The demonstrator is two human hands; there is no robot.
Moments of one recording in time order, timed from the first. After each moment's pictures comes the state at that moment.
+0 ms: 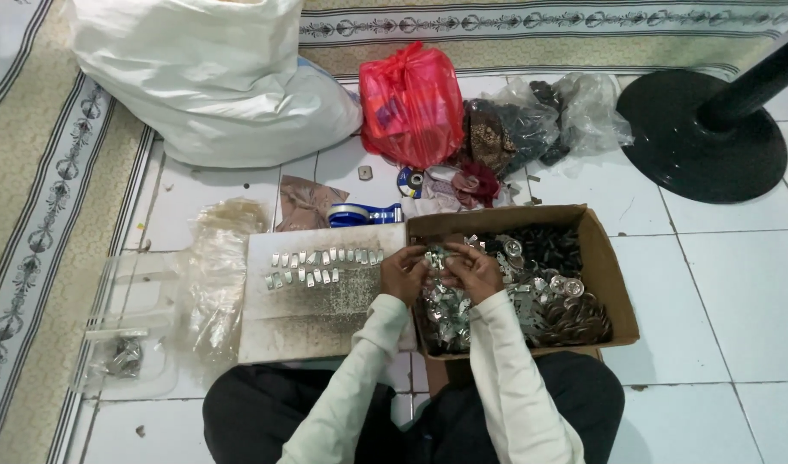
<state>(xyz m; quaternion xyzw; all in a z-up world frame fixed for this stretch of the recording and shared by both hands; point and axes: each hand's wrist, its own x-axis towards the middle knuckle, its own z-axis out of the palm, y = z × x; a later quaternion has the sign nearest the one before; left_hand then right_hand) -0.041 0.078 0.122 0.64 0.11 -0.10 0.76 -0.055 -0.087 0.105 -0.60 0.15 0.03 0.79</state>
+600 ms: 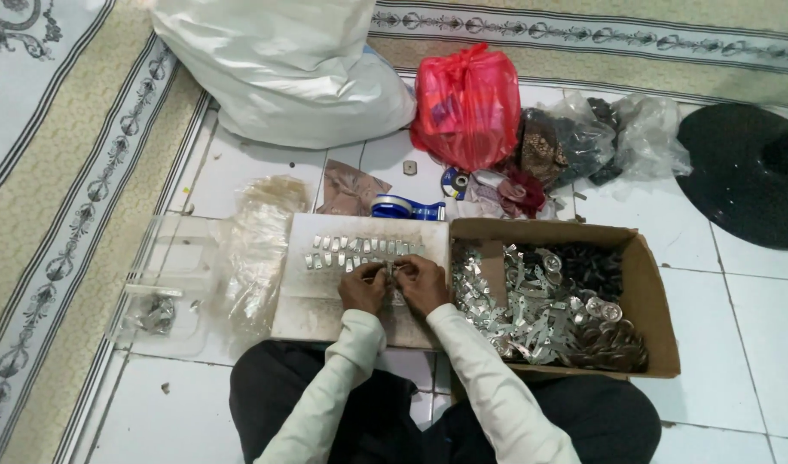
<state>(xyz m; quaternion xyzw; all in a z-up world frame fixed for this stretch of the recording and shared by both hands) -0.051 0.217 0.045 0.82 0.21 0.09 0.53 -0.039 0.074 0.097 -0.84 -0.02 0.04 0.54</state>
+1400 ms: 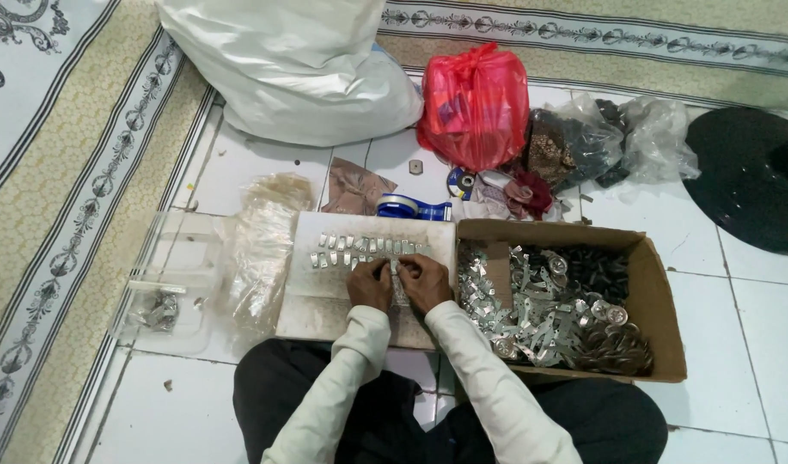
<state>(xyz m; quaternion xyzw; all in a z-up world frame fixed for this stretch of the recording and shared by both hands) -0.034 0.218 0.006 0.88 0.13 0.22 0.39 -0.035 0.084 0.083 -0.85 -0.04 -0.03 0.52</state>
